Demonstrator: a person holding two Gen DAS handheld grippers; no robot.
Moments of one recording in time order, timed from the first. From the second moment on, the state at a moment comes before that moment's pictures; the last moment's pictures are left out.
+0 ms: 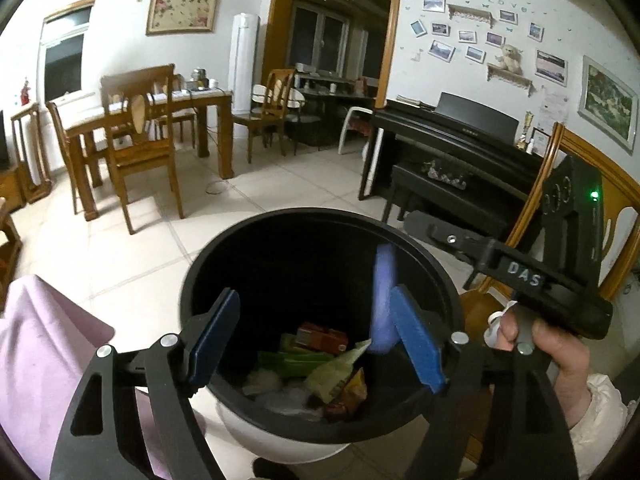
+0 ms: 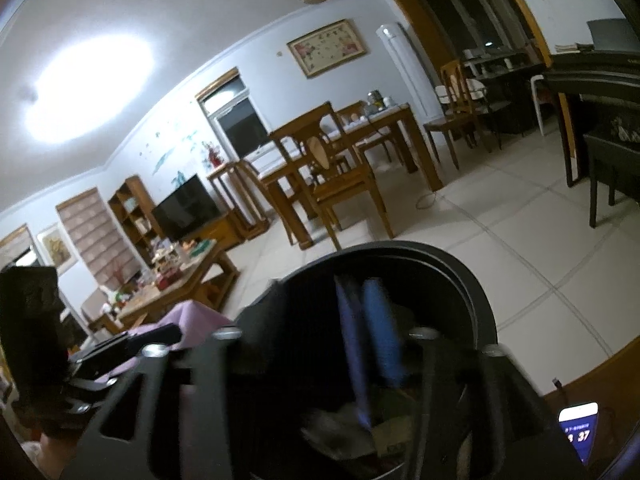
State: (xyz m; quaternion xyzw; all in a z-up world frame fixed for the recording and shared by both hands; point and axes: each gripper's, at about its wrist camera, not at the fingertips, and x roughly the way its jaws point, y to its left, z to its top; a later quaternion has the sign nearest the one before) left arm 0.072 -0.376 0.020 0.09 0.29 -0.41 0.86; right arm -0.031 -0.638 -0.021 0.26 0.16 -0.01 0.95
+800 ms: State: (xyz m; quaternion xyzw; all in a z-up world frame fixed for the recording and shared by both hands) left arm 0.063 -0.180 0.016 0.06 0.32 -0.24 0.92; right arm 0.018 -0.476 0.005 0.17 0.21 0.10 0.96
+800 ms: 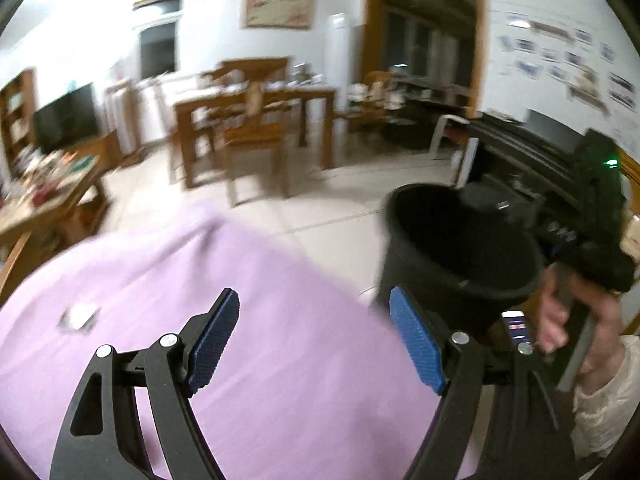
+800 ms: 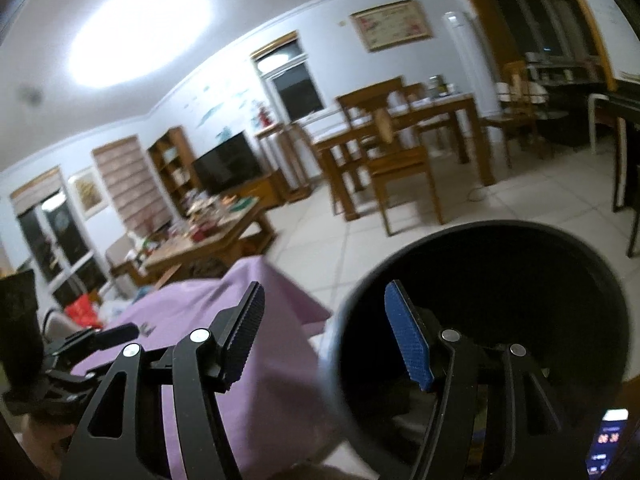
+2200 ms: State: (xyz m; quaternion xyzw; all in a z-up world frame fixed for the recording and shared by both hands) left arm 0.068 0.033 -0.004 -0.12 0.35 -0.05 0.93; right arm 0.186 -0.053 -0.023 -0.18 0.38 0.35 0.84
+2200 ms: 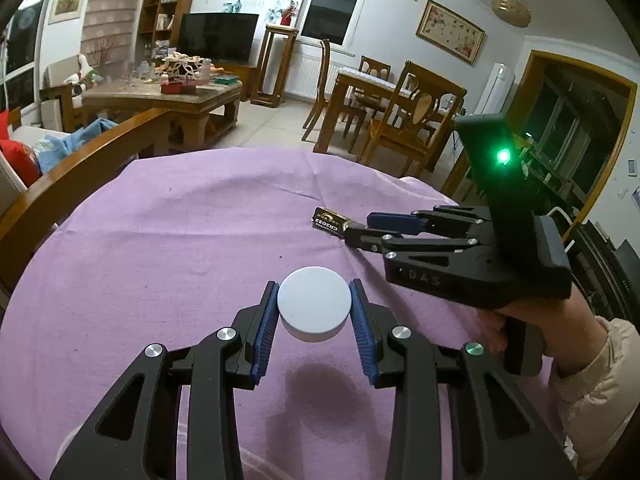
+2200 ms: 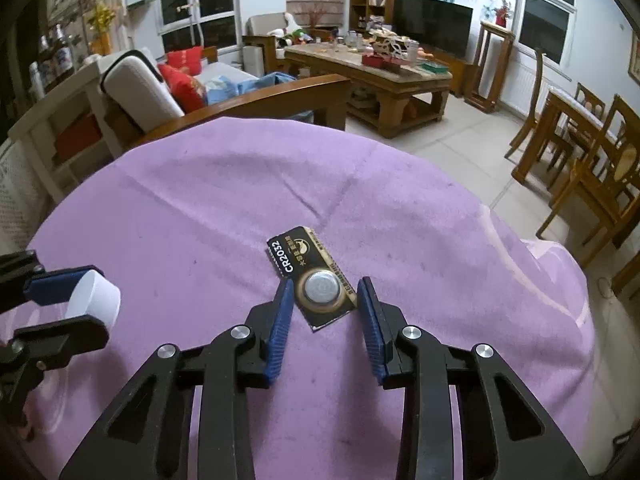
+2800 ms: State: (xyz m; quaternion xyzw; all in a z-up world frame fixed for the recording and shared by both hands) left arm 0.069 0.044 -0.008 -0.13 0.35 -0.04 0.93; right arm 0.195 -0.051 -0.018 -0.18 0.38 0.37 0.83
